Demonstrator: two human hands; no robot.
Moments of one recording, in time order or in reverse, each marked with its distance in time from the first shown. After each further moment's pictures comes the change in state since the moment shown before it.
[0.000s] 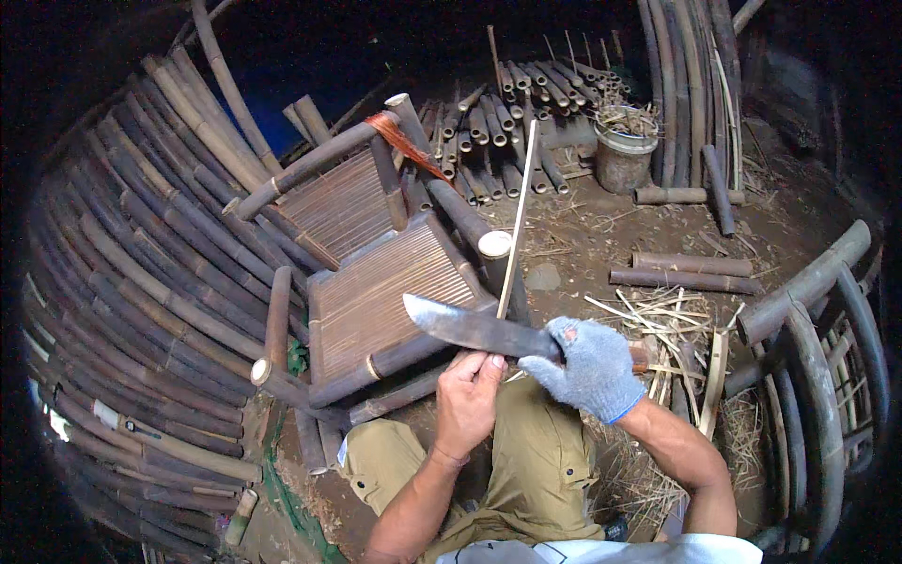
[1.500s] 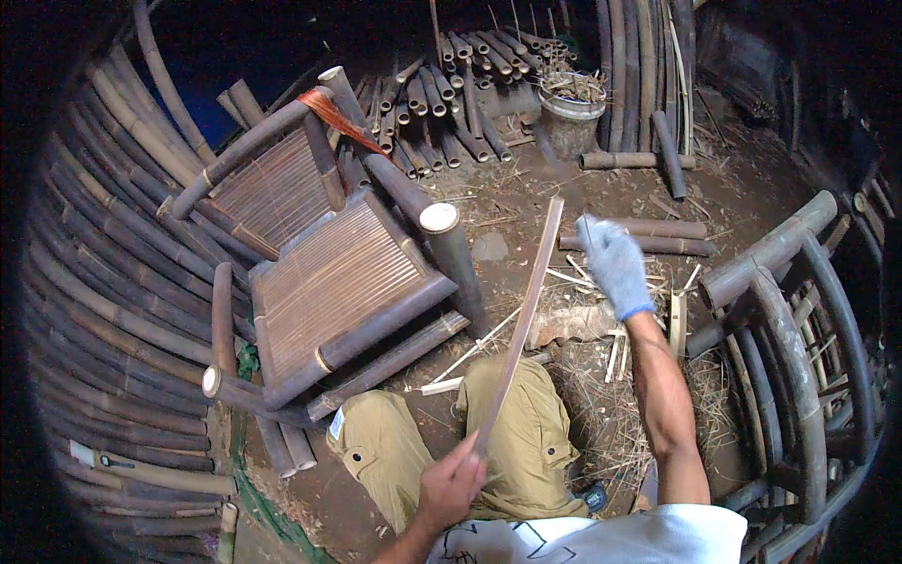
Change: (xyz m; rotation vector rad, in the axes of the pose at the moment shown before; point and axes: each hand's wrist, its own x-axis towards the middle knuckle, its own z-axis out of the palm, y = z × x) left_hand -0.135 -0.020 0.002 -0.499 -0.303 -0.492; right_hand 0.022 0.148 -0.002 -0.094 0.313 0.394
